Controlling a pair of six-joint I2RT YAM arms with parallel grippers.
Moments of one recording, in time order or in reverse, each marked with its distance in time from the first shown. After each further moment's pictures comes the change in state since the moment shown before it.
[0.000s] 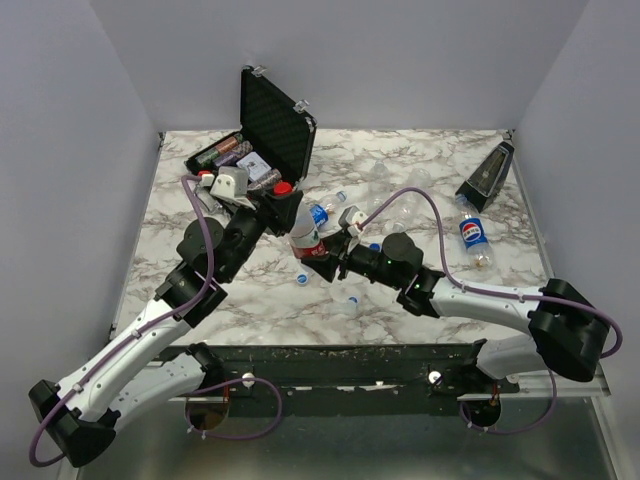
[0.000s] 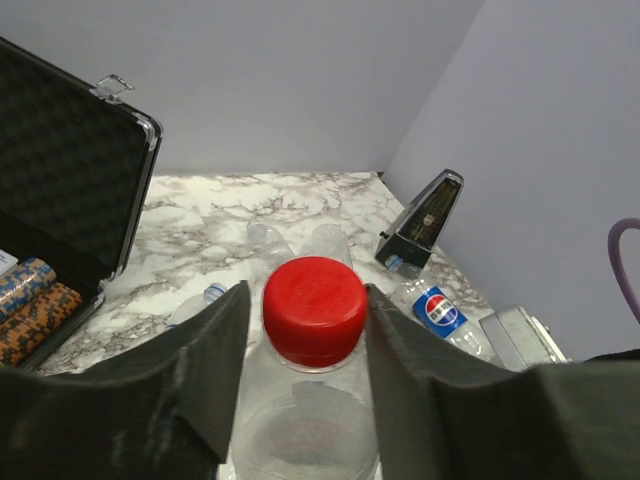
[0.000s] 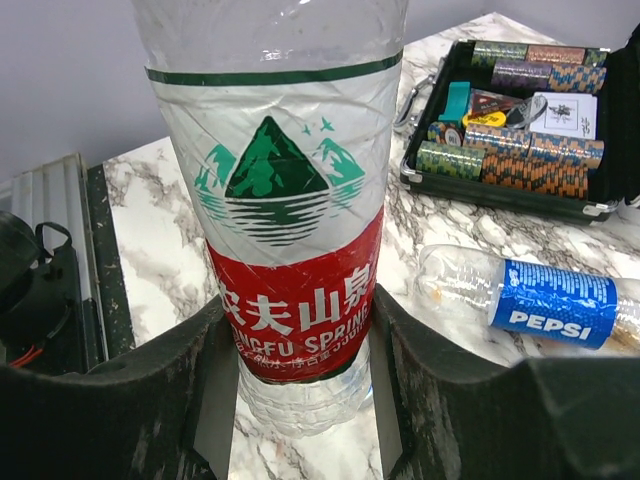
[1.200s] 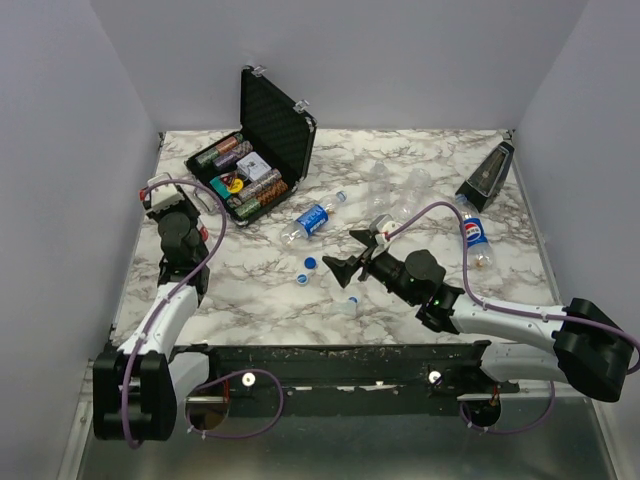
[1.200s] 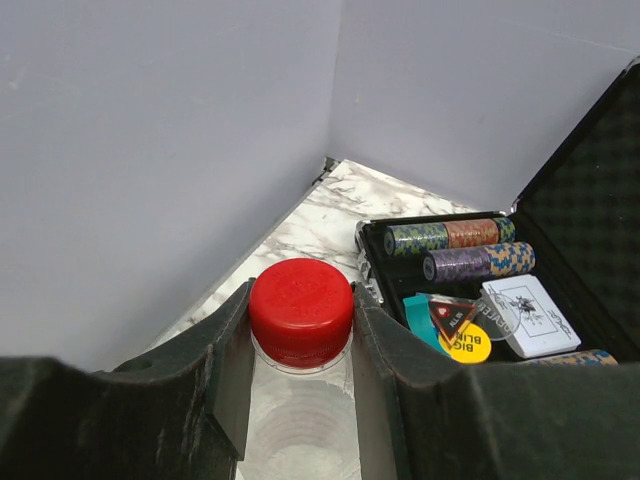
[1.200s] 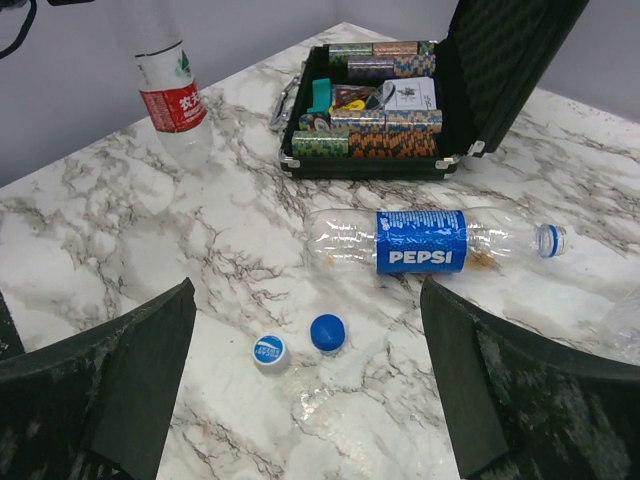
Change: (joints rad) left arm 0.666 0.190 -0.343 0.500 -0.336 0.295; right arm 0.000 -0.165 -0.186 0.045 0.289 -0.032
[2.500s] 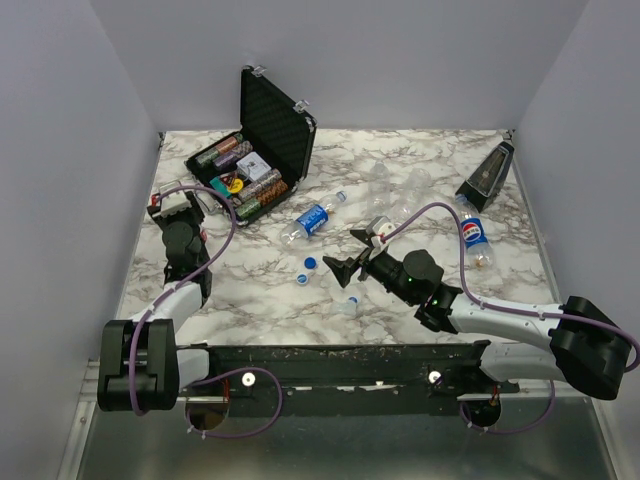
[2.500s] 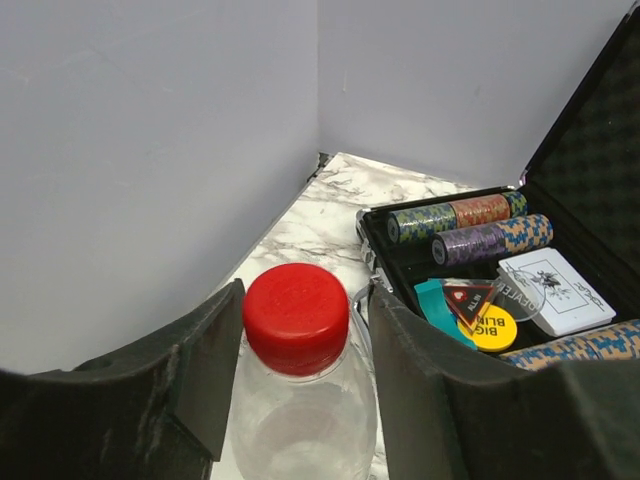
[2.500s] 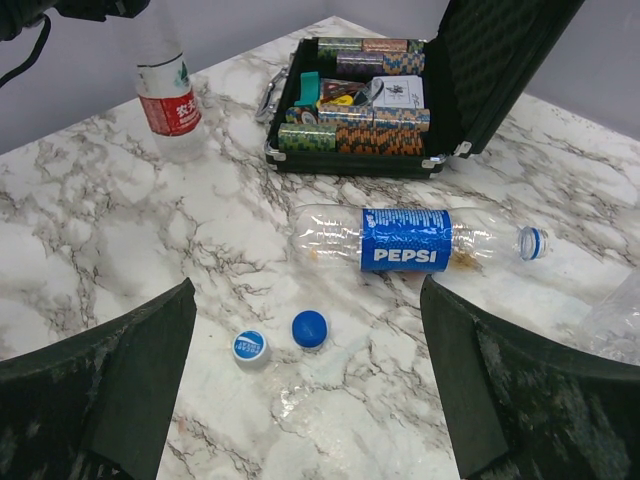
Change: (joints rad) left arm 0.055 0.197 -0.098 0.329 0.123 0.097; right arm 0.000 0.018 0.000 0.008 0.011 -0.061
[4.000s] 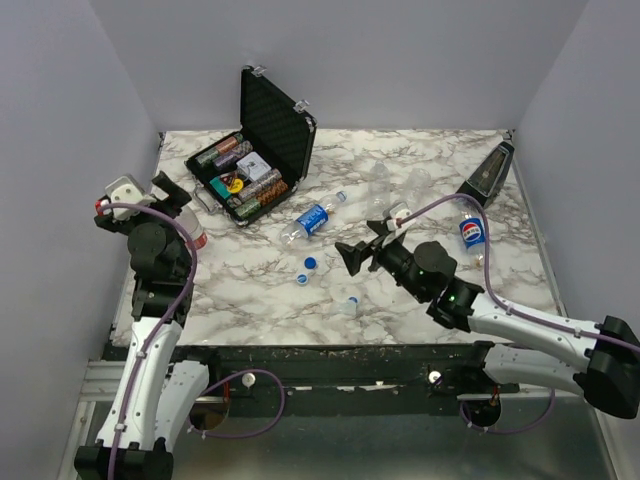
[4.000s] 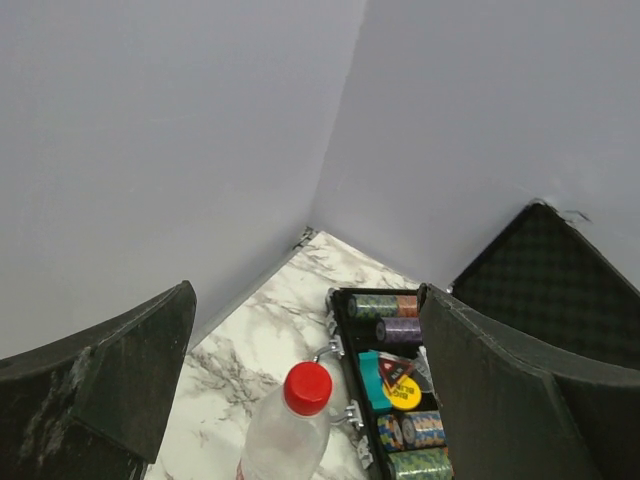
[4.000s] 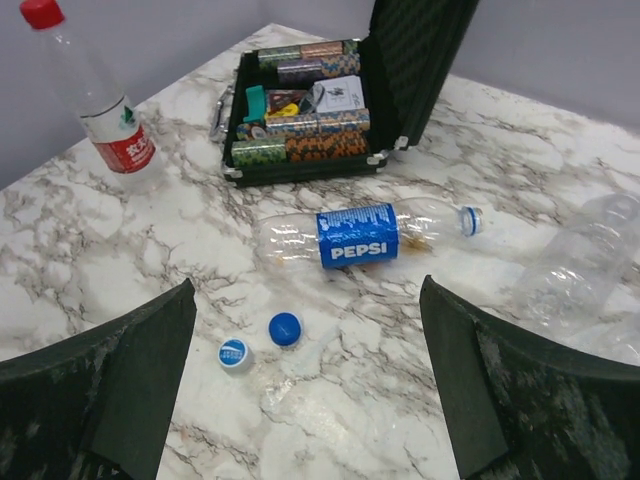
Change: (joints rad) left arm -0.098 -0.501 0.269 -0.676 -0.249 -0.158; right arm -0.011 -0.142 0.093 -0.256 0.122 0.074
